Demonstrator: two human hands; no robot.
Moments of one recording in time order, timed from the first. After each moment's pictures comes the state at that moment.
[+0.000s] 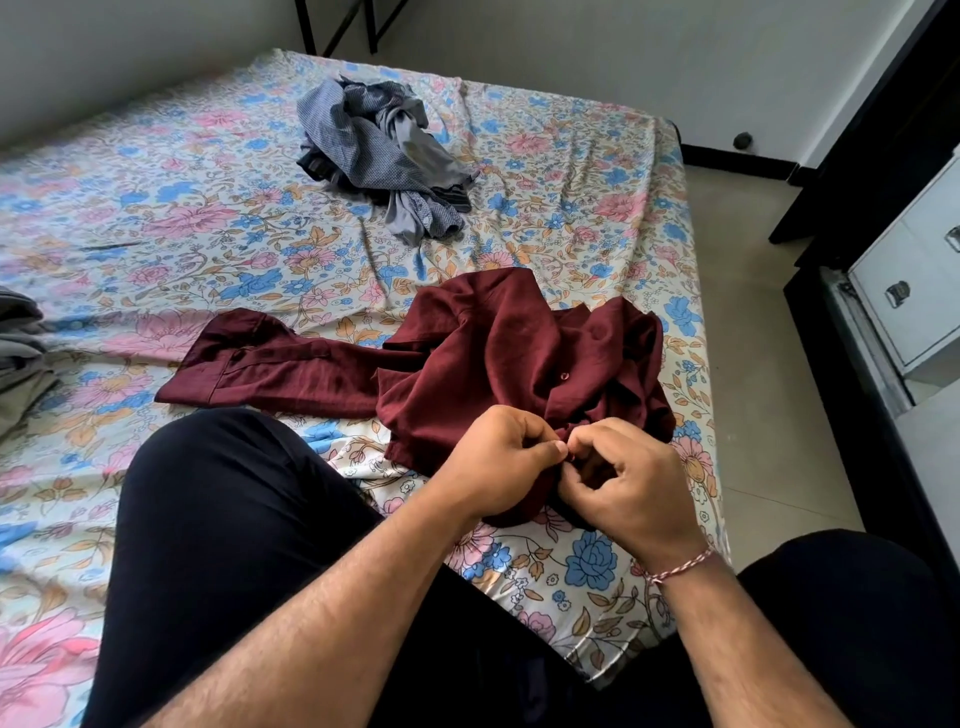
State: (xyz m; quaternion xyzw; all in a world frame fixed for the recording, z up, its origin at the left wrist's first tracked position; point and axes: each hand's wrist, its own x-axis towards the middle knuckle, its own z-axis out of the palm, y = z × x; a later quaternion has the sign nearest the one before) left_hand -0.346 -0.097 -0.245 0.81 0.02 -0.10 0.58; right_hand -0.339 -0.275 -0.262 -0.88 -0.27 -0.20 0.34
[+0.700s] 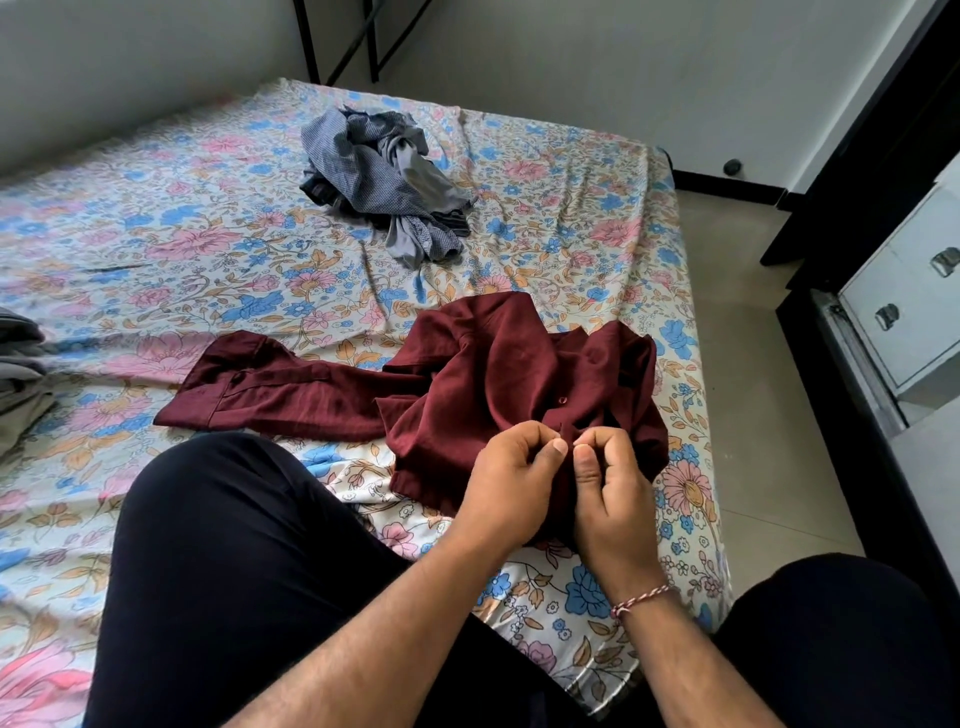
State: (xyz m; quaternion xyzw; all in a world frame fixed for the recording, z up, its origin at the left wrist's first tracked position) left_hand -0.349 -0.117 -0.255 0.75 0.07 0.00 0.65; right_hand -0.346 -0.247 -0.278 -0.85 -0.10 -0.18 0.49
